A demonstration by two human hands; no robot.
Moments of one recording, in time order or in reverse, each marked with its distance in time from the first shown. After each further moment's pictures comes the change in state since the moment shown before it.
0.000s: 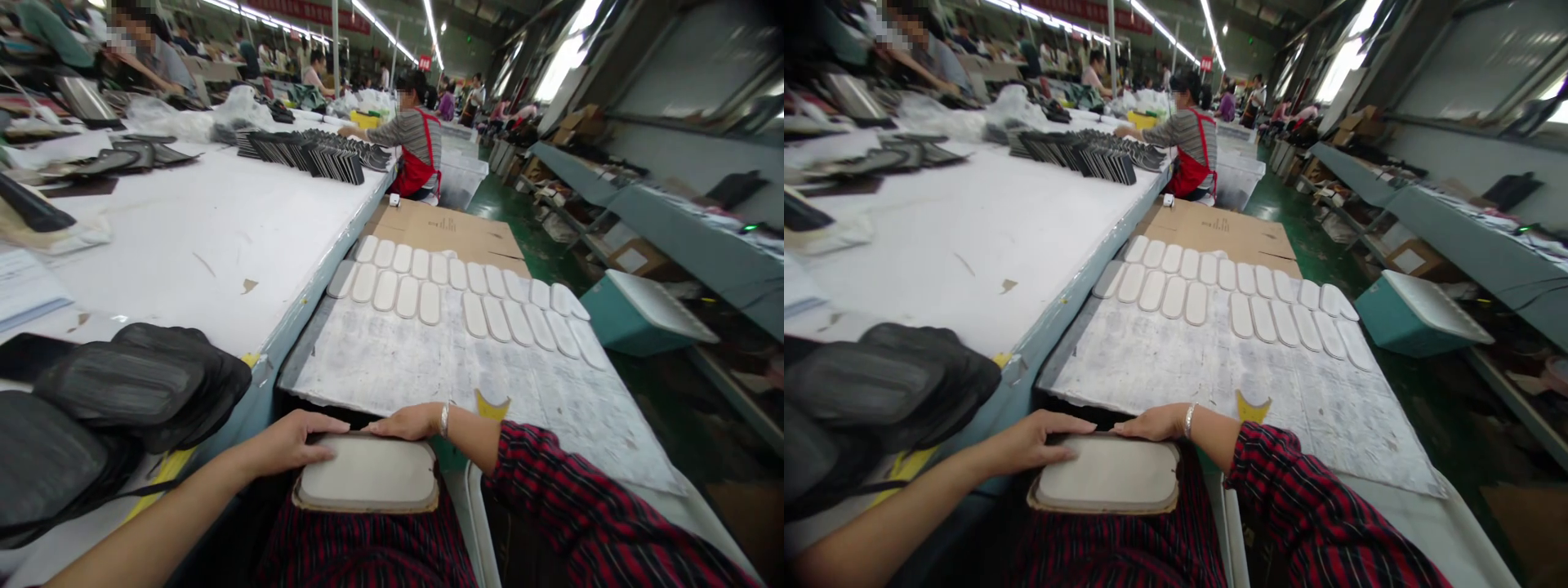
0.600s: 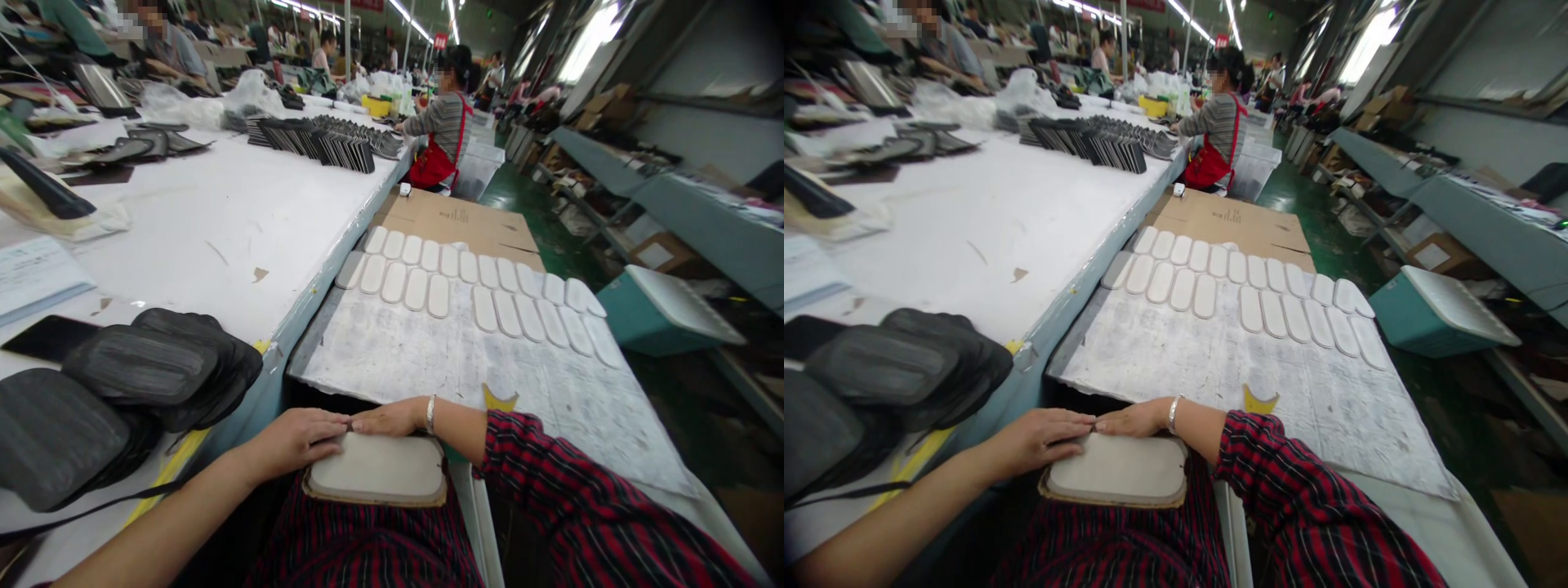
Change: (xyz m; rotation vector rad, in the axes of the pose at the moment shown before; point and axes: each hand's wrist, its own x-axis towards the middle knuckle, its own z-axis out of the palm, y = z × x) left_hand -0.018 -0.009 0.013 0.407 0.130 0.231; right_hand 0.034 -0.019 0.011 -0.063 -0.181 -0.211
